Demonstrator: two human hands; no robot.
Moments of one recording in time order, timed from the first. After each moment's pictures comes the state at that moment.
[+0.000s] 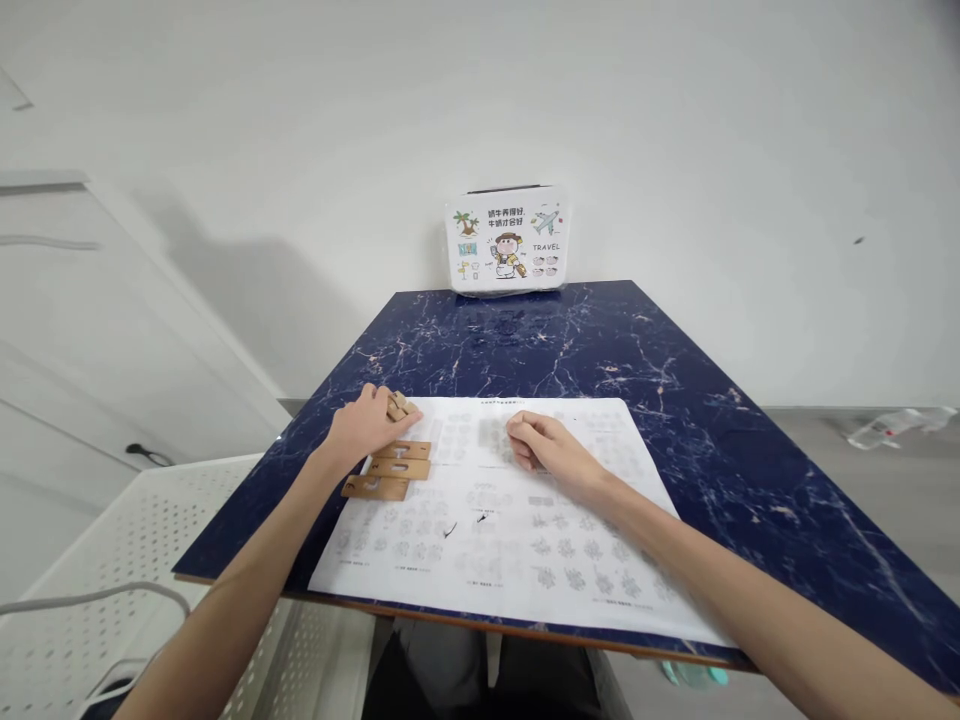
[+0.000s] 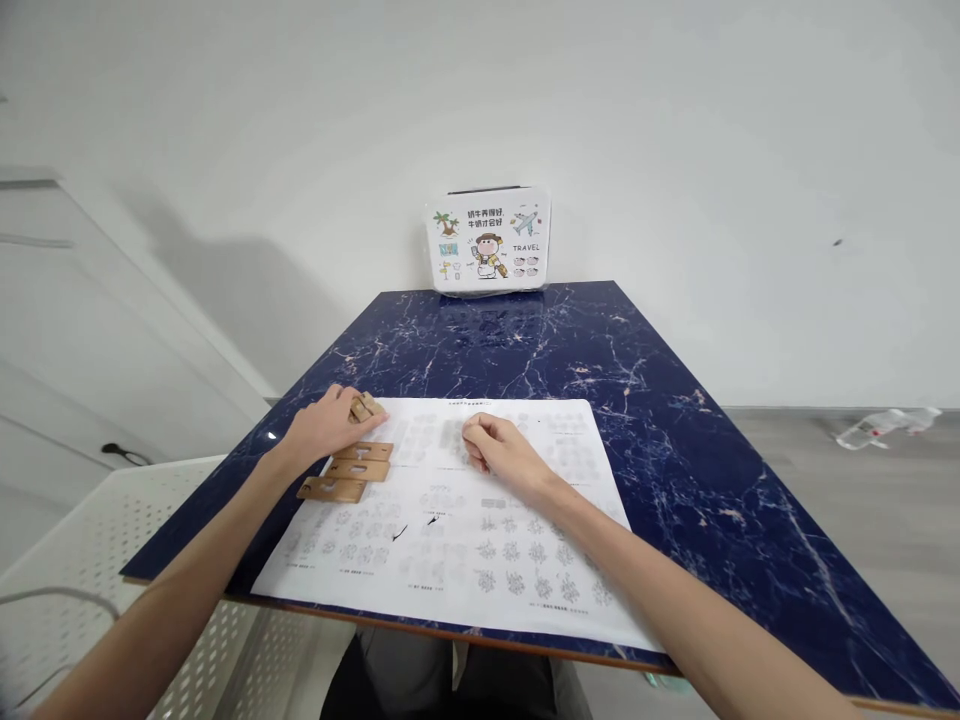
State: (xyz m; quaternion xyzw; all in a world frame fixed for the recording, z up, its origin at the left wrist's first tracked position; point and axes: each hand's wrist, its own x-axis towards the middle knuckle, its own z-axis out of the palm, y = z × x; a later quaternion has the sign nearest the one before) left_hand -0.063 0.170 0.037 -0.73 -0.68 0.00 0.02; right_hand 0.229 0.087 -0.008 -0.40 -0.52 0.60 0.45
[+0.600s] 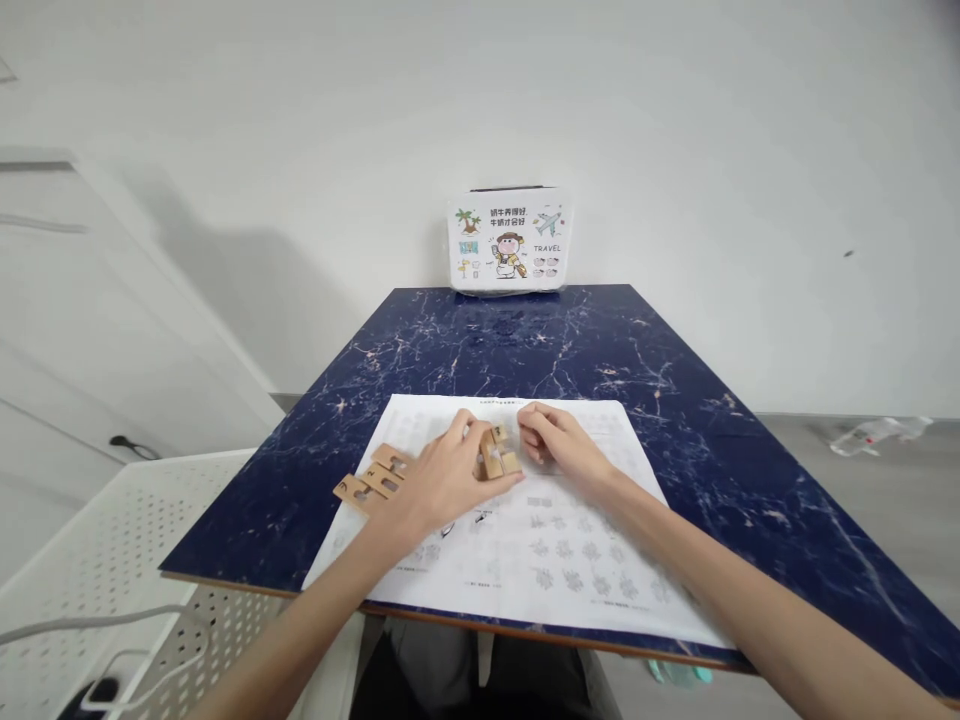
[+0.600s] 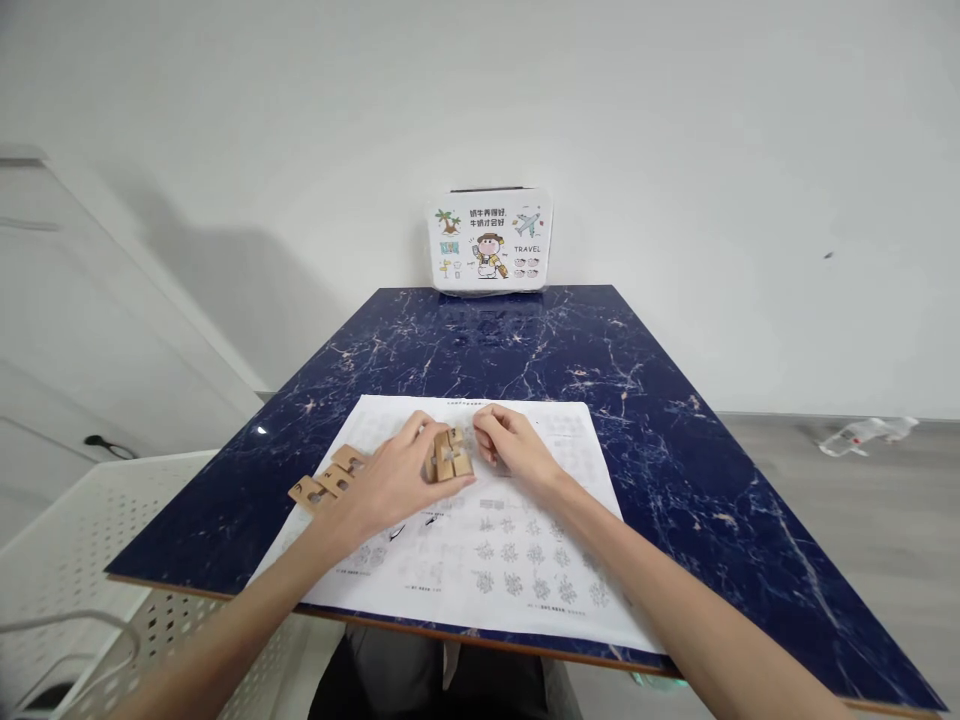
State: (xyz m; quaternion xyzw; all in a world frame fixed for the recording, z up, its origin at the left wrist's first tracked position) left_hand 0.040 0.070 0.036 -0.85 -0.50 -0.13 -0.11; right_hand 0.237 0.092 -0.009 -0.40 -0.51 0.59 0.49
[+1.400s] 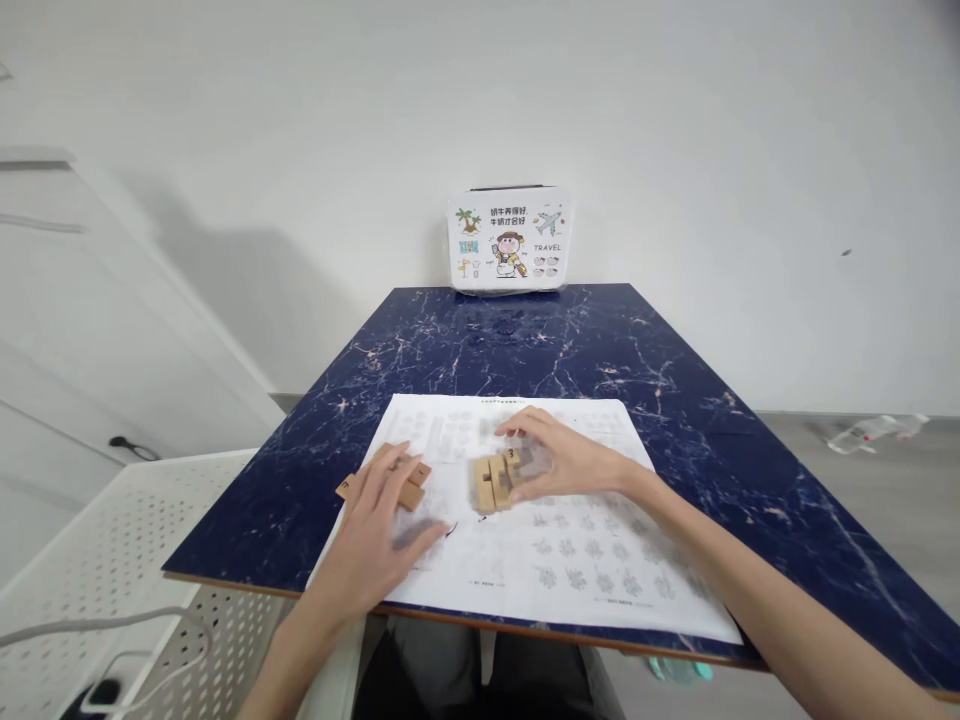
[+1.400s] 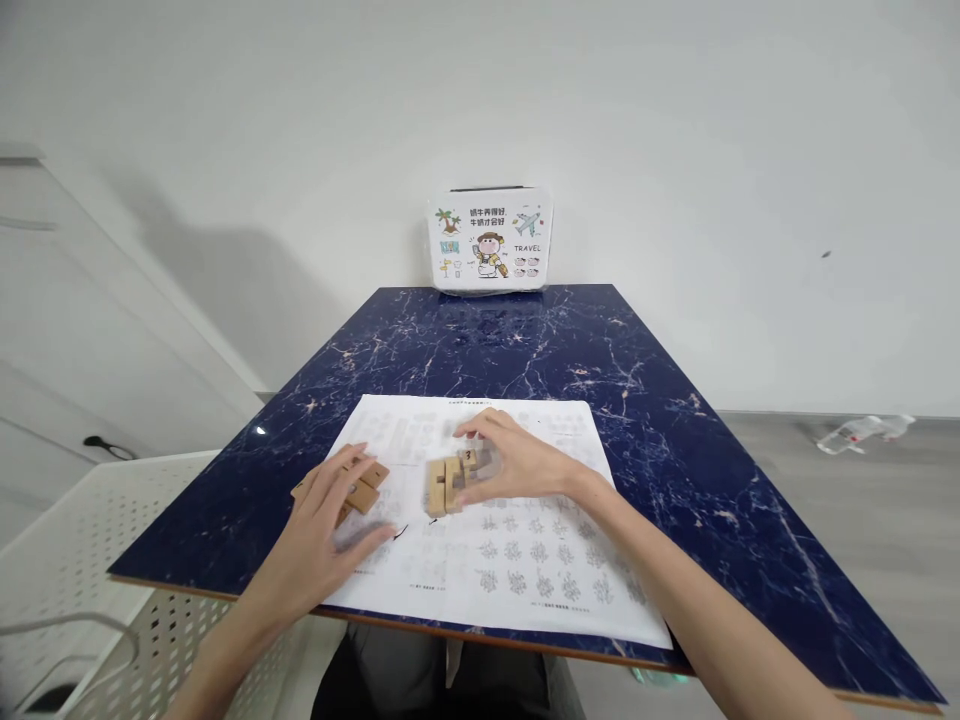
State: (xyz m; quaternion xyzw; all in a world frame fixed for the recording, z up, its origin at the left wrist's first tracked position) left_hand -0.056 0.021 -0.001 -0.83 -0.51 -0.22 -0.05; right_hand 0.265 0.089 0.004 -0.37 -0.81 0.36 0.26
